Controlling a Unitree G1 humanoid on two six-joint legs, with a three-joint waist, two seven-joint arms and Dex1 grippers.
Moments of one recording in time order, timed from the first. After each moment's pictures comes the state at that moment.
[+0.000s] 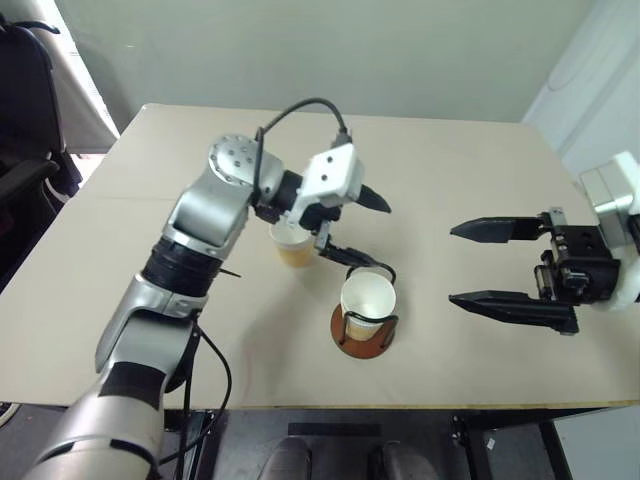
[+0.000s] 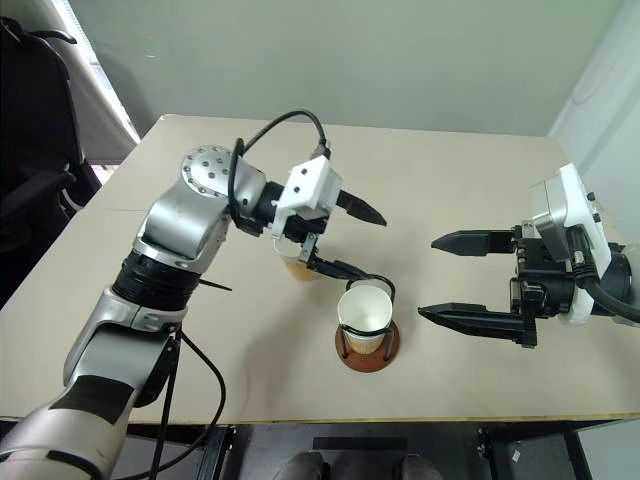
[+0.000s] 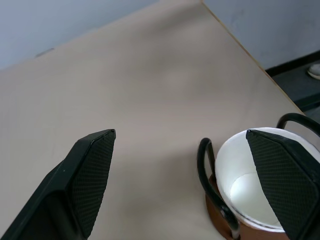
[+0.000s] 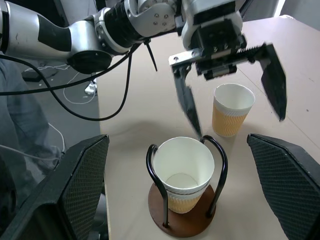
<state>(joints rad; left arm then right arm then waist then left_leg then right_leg) -1.11 0.56 -0.29 0.20 -0.25 0.36 -1.43 -0.37 -1.15 -0.41 -0.60 1.24 0.92 0.90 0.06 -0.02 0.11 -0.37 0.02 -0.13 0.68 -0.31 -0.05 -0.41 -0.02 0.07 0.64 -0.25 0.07</state>
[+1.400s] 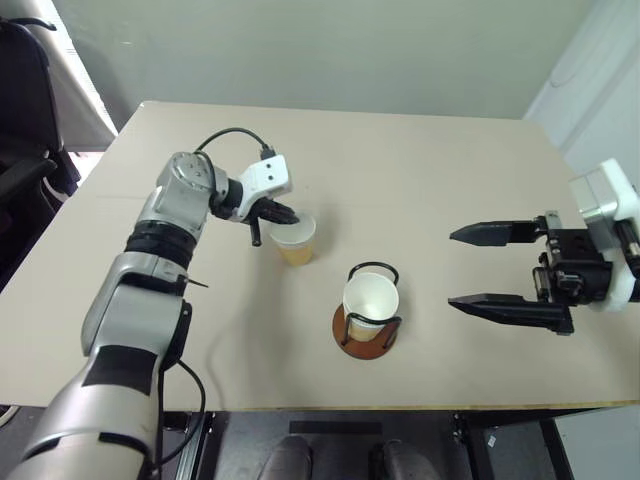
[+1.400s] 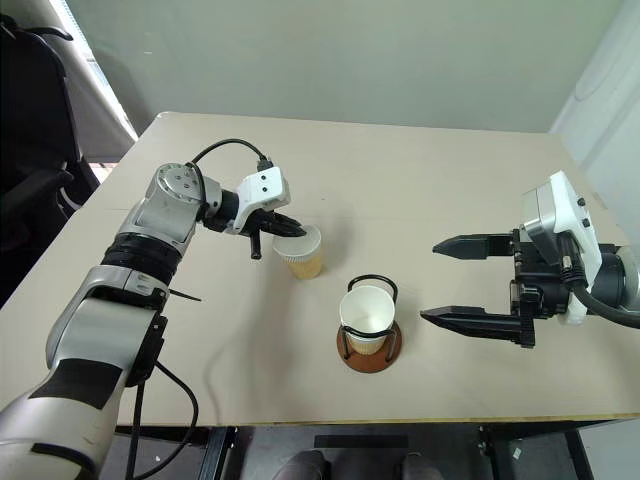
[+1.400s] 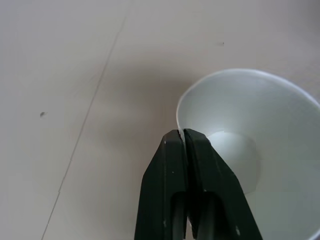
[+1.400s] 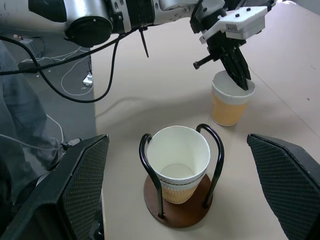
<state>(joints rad) -1.22 0.59 -0.27 0.92 0.13 0.05 -1.32 -0.36 -1.16 -0.38 -0.60 1.17 0.90 0.94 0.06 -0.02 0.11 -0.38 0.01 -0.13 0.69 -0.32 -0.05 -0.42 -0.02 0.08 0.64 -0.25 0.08</state>
